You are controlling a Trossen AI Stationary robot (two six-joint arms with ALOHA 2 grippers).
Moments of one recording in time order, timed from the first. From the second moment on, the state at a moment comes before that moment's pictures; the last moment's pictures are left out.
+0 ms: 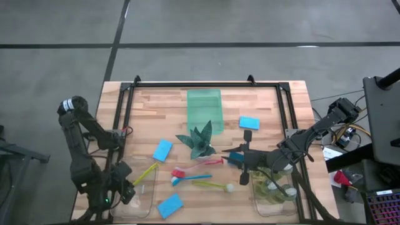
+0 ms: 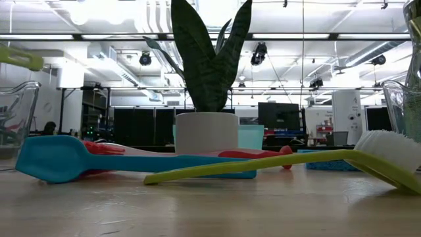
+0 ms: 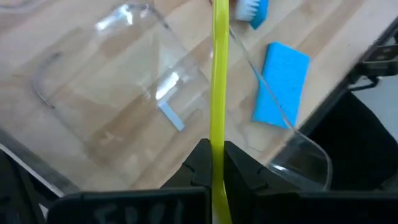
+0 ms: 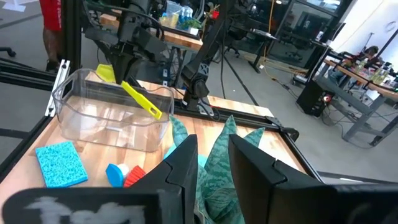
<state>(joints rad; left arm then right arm) -1.19 1.26 1.04 -1.05 -0.37 -2.06 0.58 1.31 0.99 0.08 0.73 -0.09</state>
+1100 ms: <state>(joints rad) -1.27 1.43 1.01 -1.08 -0.33 -2.10 0.58 1.31 0.99 0.09 0.73 -0.09</state>
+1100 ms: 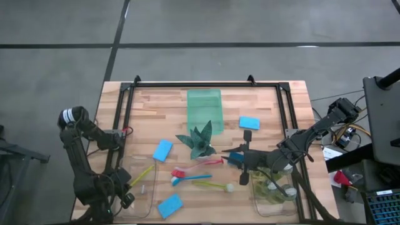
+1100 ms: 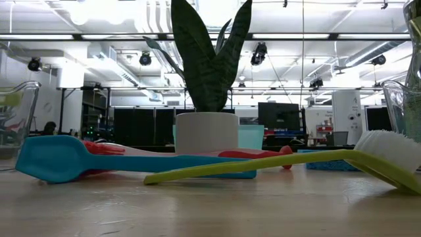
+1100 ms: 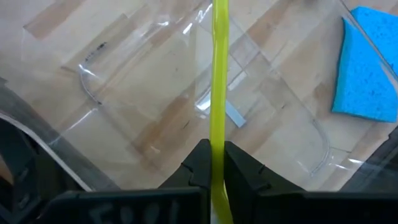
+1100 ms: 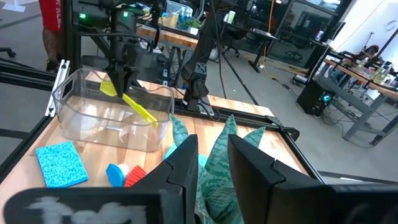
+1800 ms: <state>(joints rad) -1.24 1.46 0.92 -0.91 -0.36 -2.11 0.58 1.31 0.99 0.09 0.73 -0.09</state>
